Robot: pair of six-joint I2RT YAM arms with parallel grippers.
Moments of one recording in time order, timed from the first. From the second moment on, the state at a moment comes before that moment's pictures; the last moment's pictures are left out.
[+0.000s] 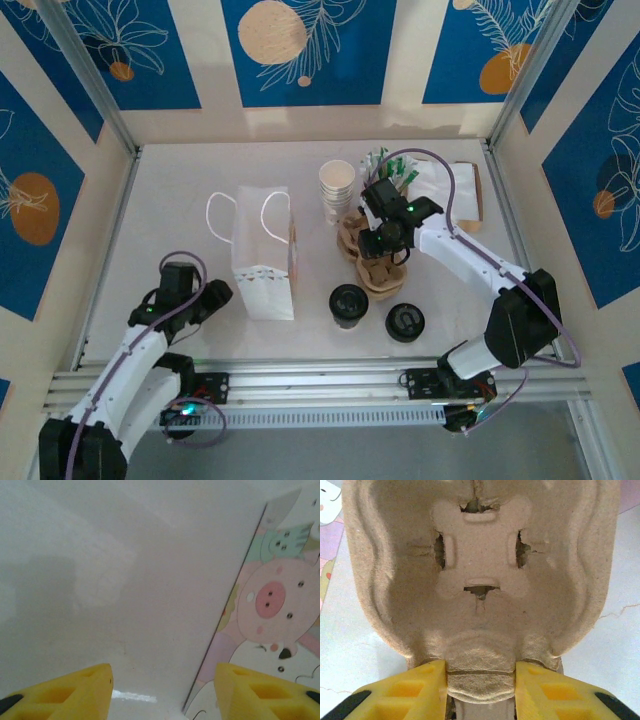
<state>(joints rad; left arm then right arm) -0.19 0.74 0.36 -0.57 0.19 -0.79 0.54 1.47 1.21 -0.95 0.02 0.21</state>
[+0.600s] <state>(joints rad) -0.51 0.84 0.24 -0.30 0.16 -0.98 0.54 1.50 1.21 -0.95 0.00 0.21</state>
